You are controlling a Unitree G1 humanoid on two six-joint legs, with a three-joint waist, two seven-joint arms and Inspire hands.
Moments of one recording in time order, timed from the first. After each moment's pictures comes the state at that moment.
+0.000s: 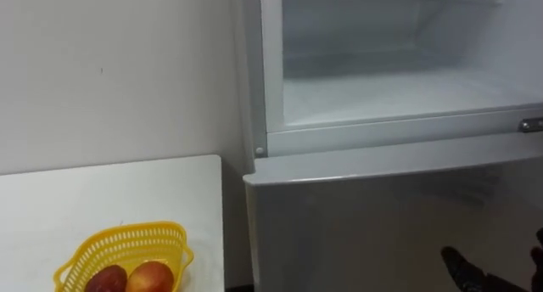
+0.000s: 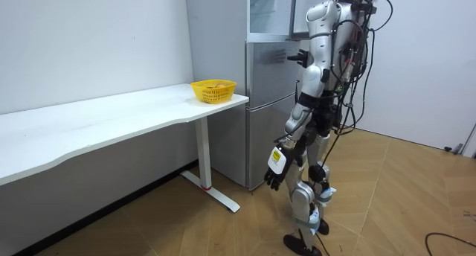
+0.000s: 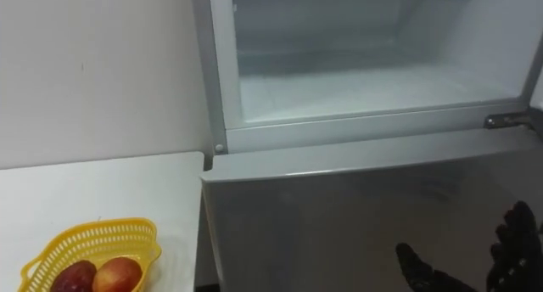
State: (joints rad) left arm 0.31 0.19 -0.01 1.11 0.27 -0.02 -0.03; right arm 0.21 -0.24 -0.04 -0.10 0.33 -0.26 -0.51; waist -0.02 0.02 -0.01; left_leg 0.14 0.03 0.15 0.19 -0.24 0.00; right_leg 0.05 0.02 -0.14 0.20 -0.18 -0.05
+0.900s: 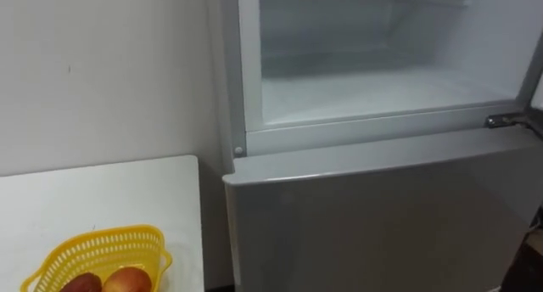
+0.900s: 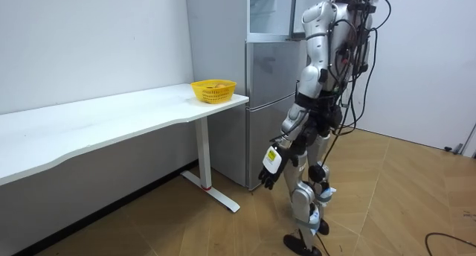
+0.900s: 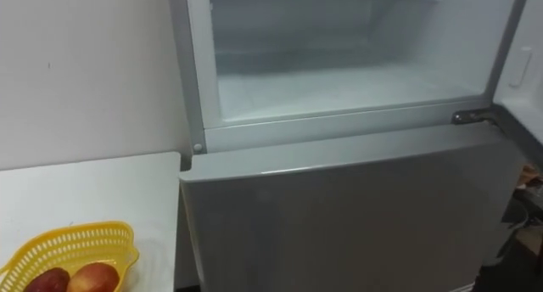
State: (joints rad) left arm 0.36 0.21 0.04 1.03 0.23 -0.02 -0.01; right arm 0.14 -0.29 -0.43 0.05 1.12 -0.30 -0.85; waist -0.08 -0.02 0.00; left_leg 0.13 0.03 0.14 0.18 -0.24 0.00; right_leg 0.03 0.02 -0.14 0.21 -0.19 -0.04
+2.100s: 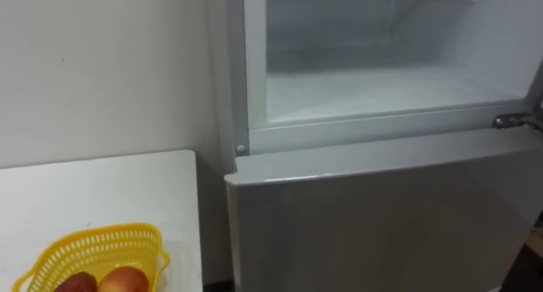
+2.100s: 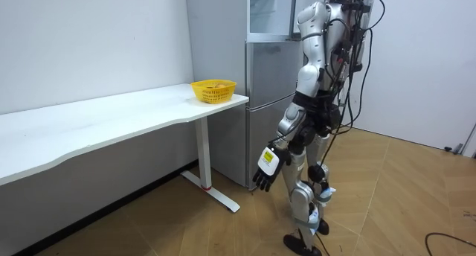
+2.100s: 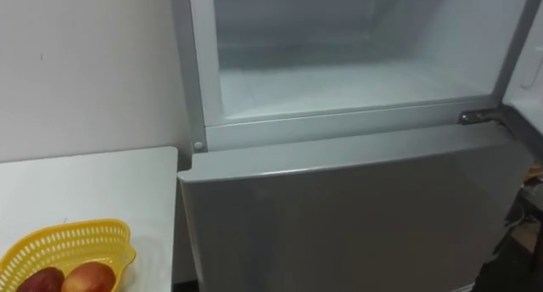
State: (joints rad) left arm 0.39 0.19 0.25 1.03 0.26 -0.05 -0.06; right arm 0.02 -0.31 -0.61 -0.22 1.29 -0.30 -0.48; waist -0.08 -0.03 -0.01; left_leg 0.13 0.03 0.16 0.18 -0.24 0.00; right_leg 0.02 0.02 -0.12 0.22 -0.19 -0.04
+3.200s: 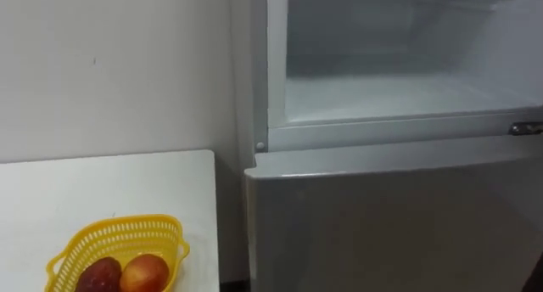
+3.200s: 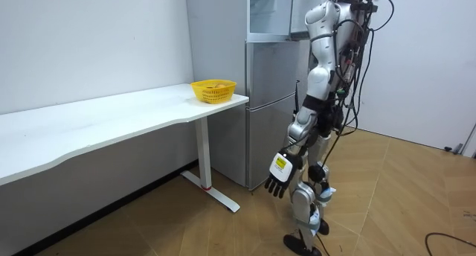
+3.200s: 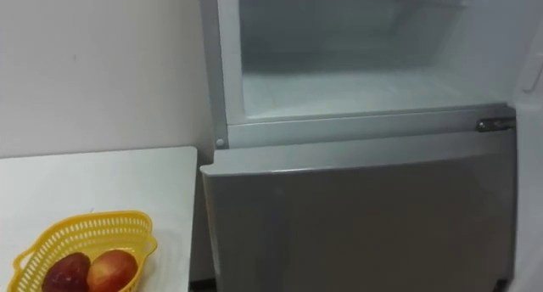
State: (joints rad) left arm 0.39 0.19 0.21 1.06 0.25 -0.05 -0.05; right arm -0.02 -0.37 -0.49 -0.24 1.09 -0.29 -0.40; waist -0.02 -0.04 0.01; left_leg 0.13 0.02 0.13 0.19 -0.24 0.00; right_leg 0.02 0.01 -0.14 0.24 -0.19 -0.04
